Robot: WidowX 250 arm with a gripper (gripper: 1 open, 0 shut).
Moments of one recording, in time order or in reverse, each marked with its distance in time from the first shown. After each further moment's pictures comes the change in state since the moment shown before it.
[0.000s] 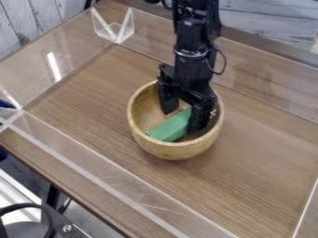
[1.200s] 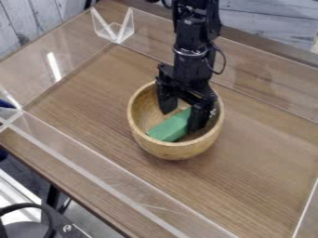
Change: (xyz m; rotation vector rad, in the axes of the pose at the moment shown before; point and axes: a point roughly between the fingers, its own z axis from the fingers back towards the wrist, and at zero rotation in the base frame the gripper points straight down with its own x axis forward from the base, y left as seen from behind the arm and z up) arm -0.002 0.000 0.002 0.000 0.008 0.018
